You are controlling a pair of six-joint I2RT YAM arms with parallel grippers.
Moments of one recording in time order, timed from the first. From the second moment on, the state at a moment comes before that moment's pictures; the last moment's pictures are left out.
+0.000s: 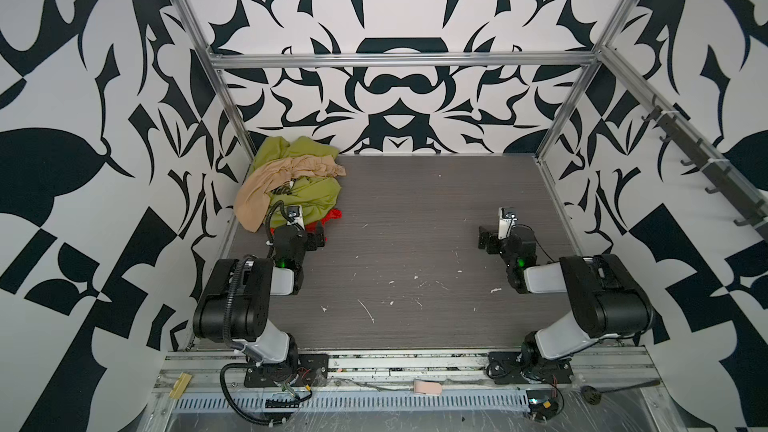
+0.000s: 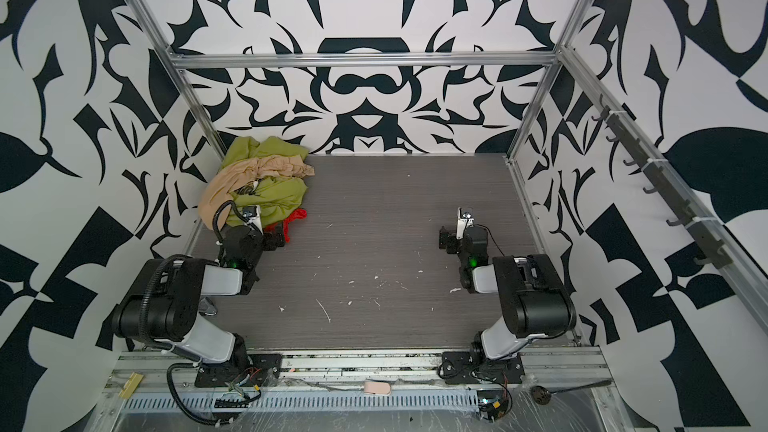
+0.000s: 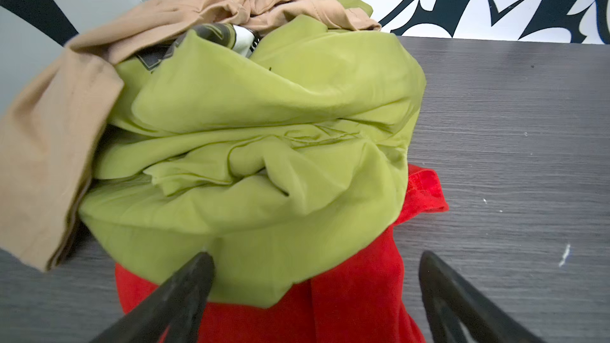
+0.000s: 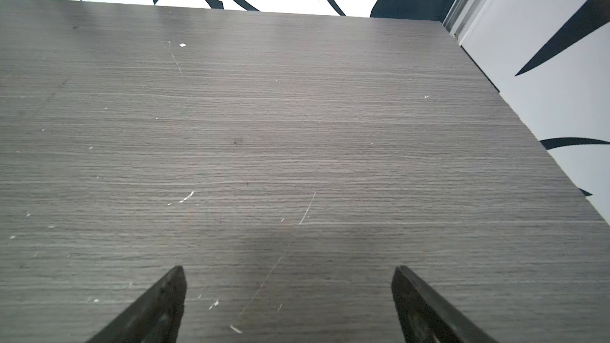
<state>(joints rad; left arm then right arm) -0.03 1.57 0.35 0.85 -0.03 -0.04 0.05 1.57 0.35 0.78 0.05 0.00</state>
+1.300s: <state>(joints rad) -0.03 1.57 0.35 0.85 -0.03 -0.04 0.05 1.57 0.29 0.89 0.05 0.00</state>
